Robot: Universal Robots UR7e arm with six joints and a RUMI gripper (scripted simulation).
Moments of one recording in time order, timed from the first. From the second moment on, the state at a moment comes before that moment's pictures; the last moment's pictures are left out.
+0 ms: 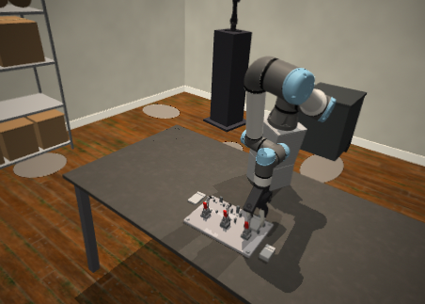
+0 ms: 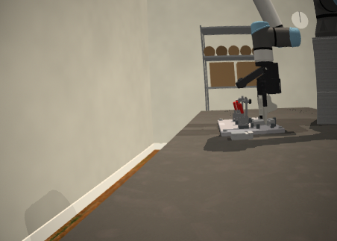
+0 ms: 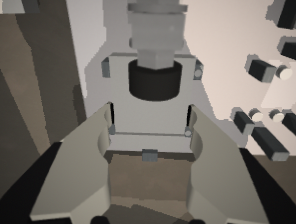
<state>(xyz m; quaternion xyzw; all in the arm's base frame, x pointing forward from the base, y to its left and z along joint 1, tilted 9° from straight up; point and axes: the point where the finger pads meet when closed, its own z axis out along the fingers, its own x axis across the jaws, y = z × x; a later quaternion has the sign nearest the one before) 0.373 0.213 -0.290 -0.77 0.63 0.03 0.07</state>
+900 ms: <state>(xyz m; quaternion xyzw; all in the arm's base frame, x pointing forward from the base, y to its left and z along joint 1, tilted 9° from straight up) 0.373 0.208 -0.262 -0.77 0.63 0.03 0.08</state>
